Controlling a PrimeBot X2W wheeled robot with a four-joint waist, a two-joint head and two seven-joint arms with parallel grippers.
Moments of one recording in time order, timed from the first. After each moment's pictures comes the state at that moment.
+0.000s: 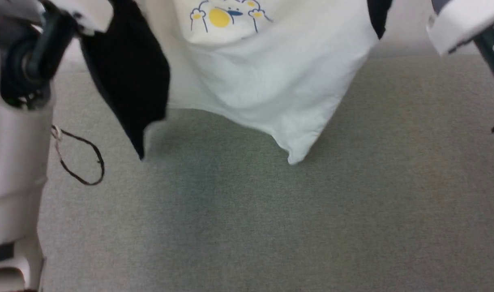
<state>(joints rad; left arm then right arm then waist) -0.98 0.41 -0.24 -0.02 -0.62 0.05 0.37 -0.94 -0.34 0.26 -0.10 0.24 0.13 0.37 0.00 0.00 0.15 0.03</state>
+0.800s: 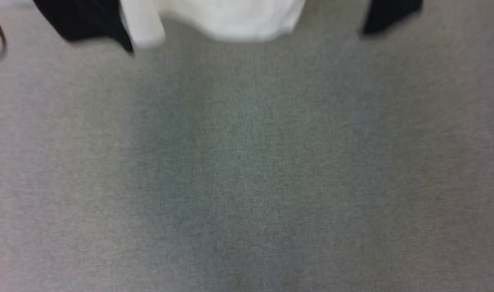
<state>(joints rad) -1.49 0.47 -0.26 0.26 -0.49 0.03 0.36 -1.54 -0.30 0.31 0.34 0.15 0.13 0.42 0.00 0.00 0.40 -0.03</state>
